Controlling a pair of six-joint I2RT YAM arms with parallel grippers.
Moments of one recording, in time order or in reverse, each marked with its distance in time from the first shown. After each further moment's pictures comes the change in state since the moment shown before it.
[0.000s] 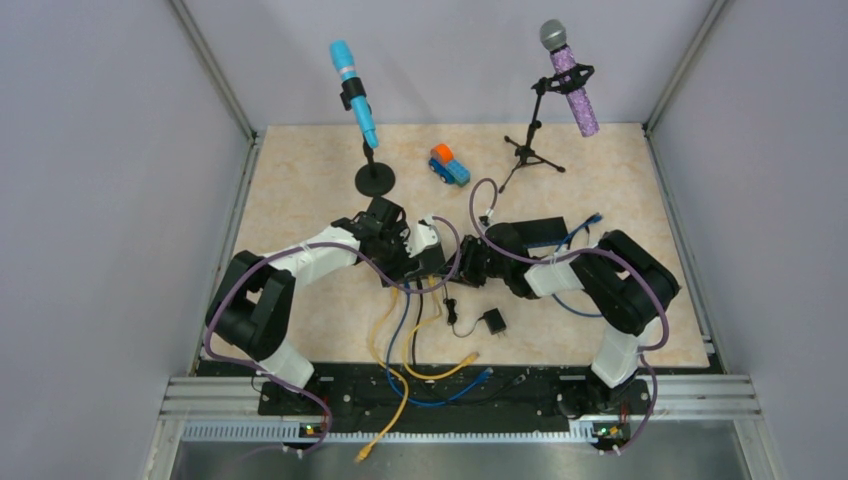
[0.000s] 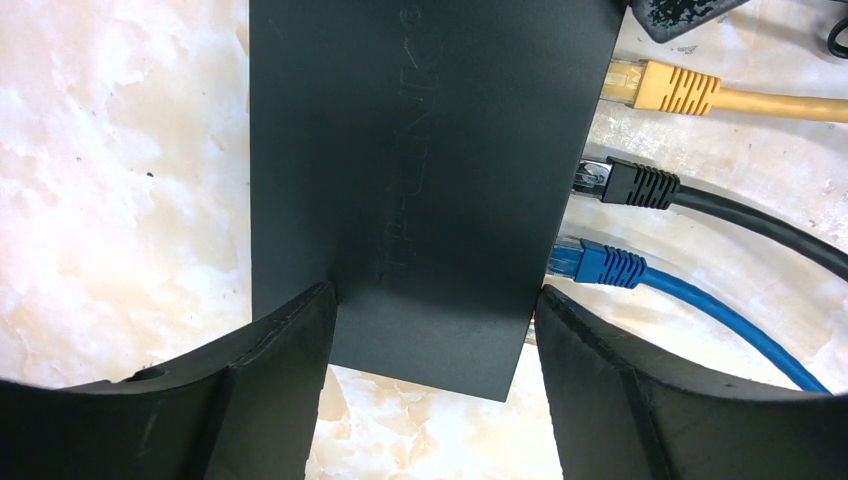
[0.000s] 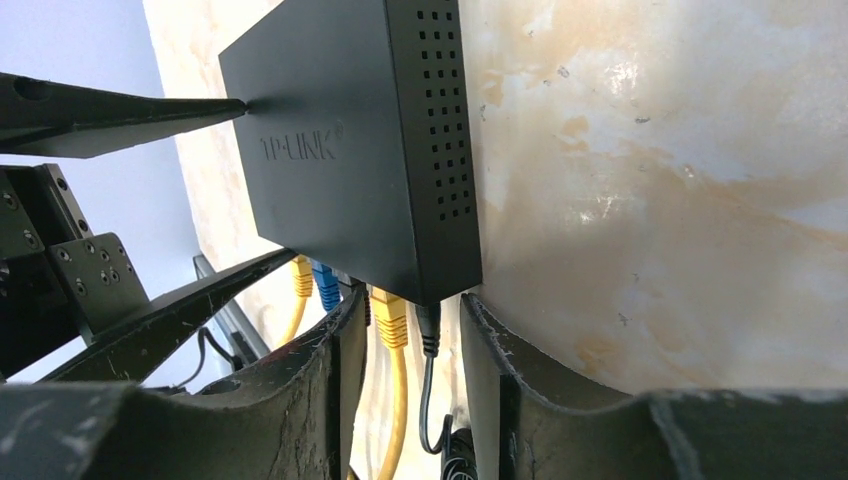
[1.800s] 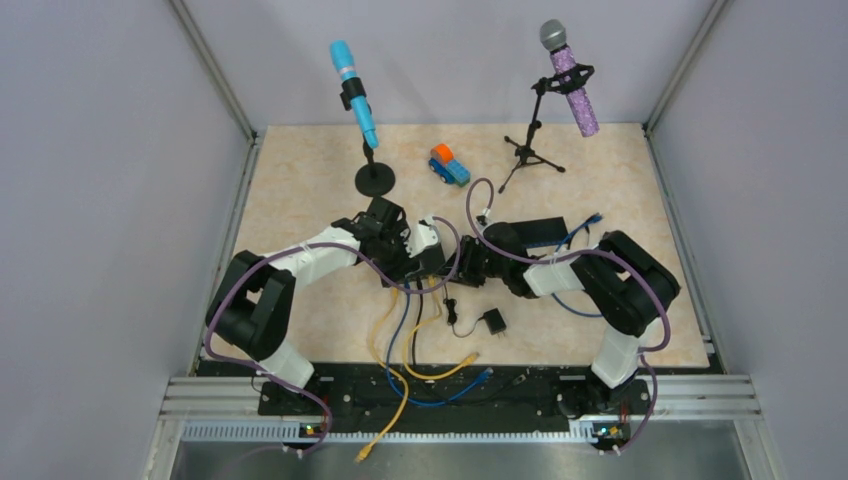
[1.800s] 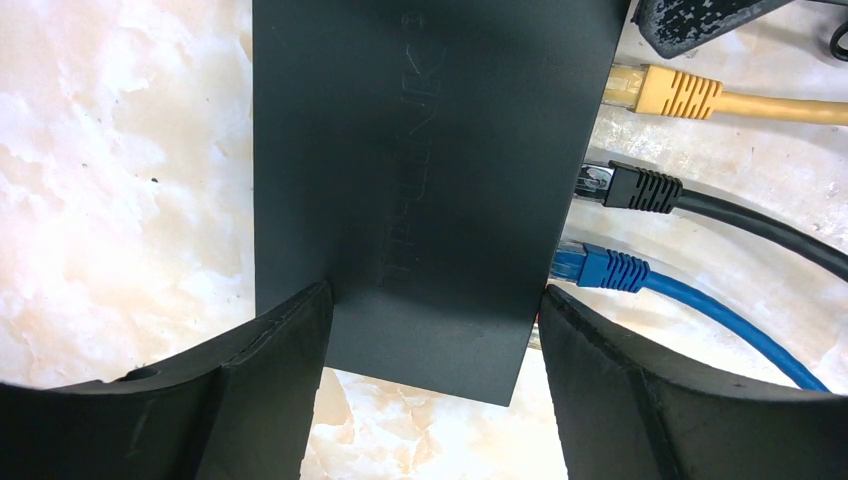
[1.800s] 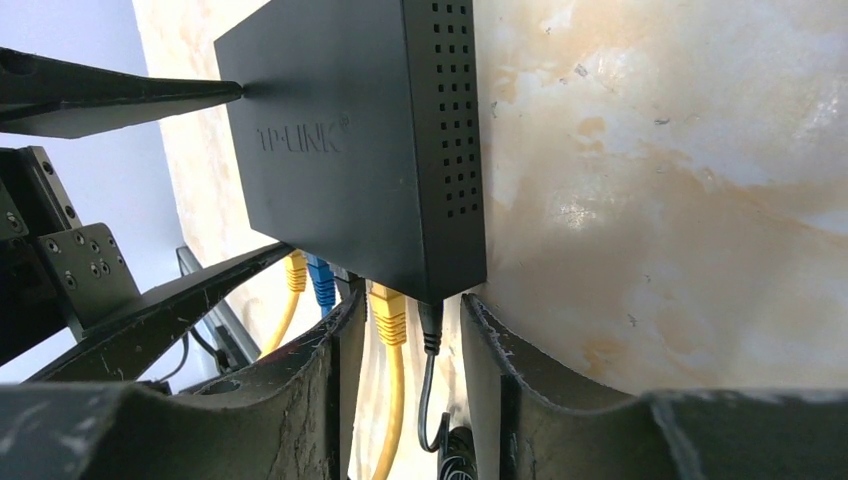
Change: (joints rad) left arm 0.000 0.001 -0.003 0.010 0.002 0.006; right arm 0.014 -0.007 0.013 -0.025 -0.002 -0.049
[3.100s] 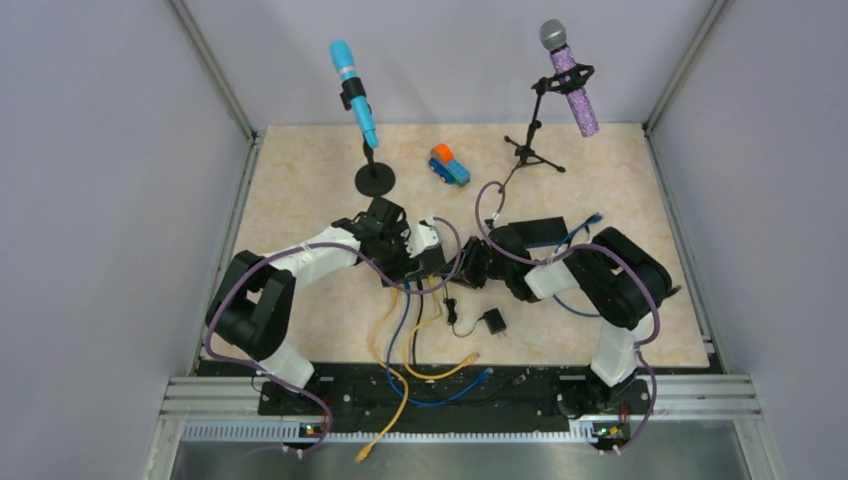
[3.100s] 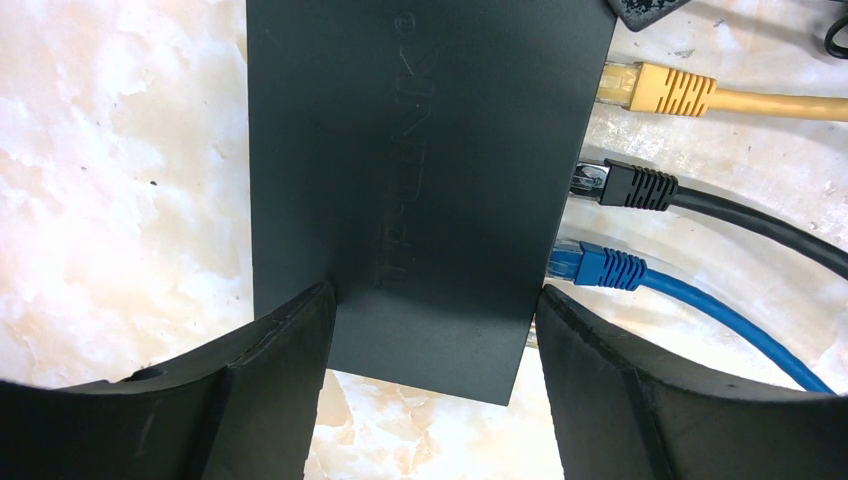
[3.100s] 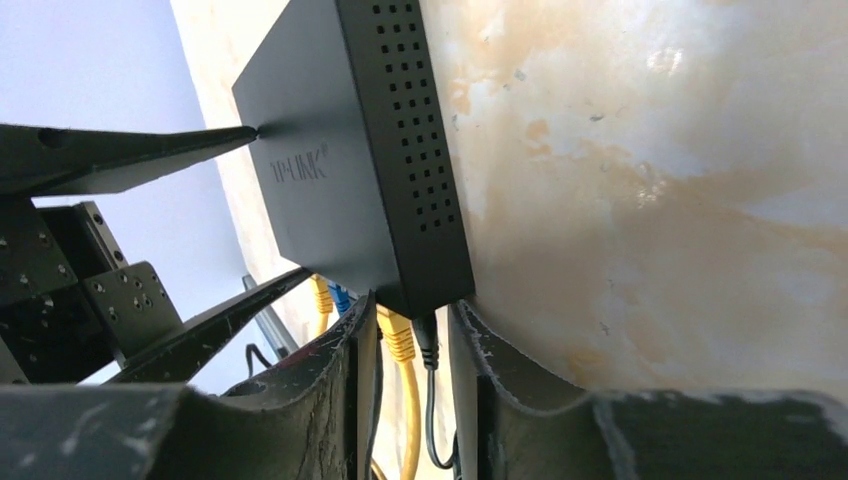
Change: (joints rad) left arm -0.002 0.000 0.000 -0.003 0.002 0.005; right arm -0.027 0.048 -0.045 0.138 -0.018 0.172
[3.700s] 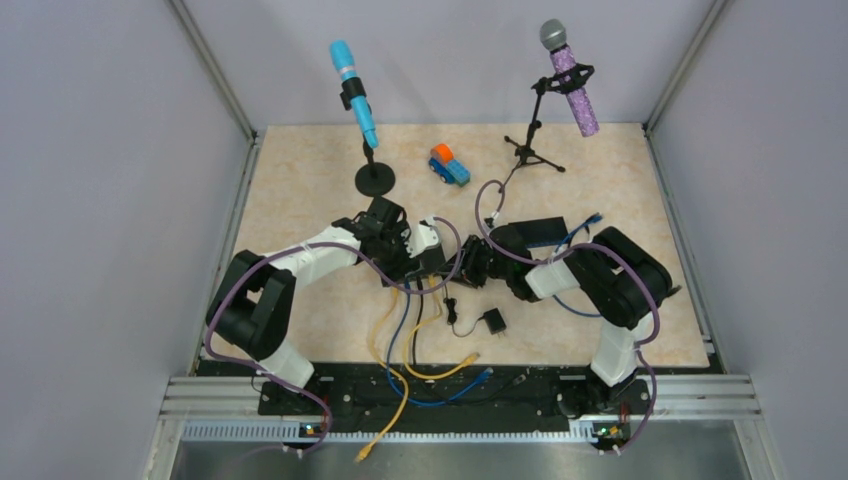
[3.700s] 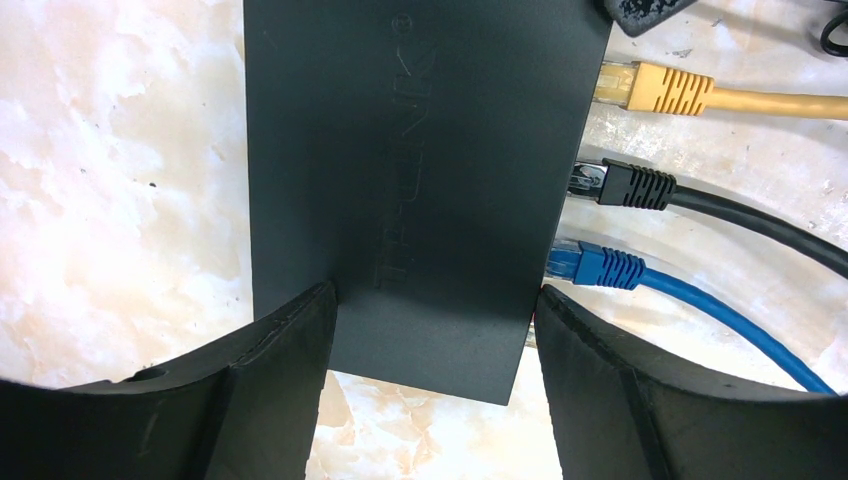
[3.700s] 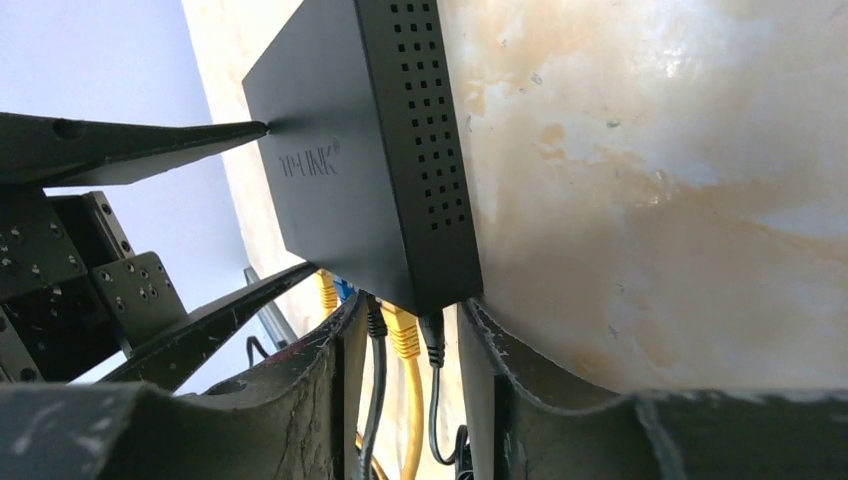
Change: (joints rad) left arm -0.001 0.001 0.002 -0.003 0.000 0.003; right arm -0.008 0.004 -0.002 0.010 -0.012 -0.009
